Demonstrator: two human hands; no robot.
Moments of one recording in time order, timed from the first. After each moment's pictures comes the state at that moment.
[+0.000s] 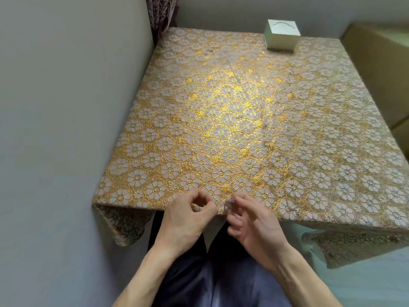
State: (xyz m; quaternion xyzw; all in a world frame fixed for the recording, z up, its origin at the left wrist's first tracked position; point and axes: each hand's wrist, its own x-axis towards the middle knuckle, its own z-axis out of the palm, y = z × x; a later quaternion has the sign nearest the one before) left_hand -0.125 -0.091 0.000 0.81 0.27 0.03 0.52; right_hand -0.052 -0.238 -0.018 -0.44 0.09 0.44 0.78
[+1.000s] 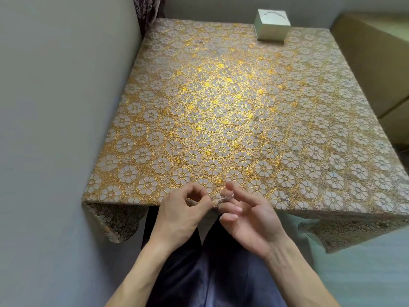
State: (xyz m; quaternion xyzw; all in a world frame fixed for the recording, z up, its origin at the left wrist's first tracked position) left_hand -0.123 -0.095 -0.008 0.81 0.26 0.04 0.53; right_hand -0.046 -0.246 -0.024 -0.20 0.16 0.49 0.83
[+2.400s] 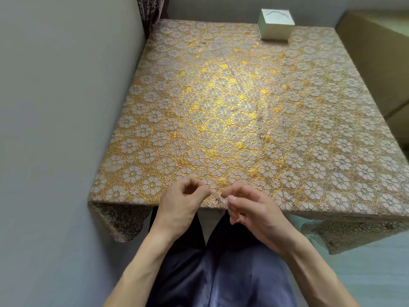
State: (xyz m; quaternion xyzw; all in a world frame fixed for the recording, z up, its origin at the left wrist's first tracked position) left_hand -0.114 -0.085 -0.003 0.74 0.27 0.05 0.61; right_hand -0.039 -0.255 -0.017 -0.56 -0.07 0.43 0.71
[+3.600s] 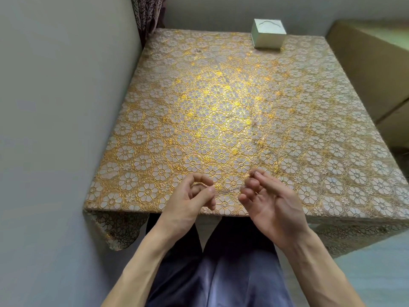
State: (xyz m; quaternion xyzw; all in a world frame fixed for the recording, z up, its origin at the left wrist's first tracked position) left_hand -0.103 -0.090 0.000 0.65 0.18 0.01 0.74; right_hand -0.022 -0.256 0.024 -0.37 0.08 0.35 0.86
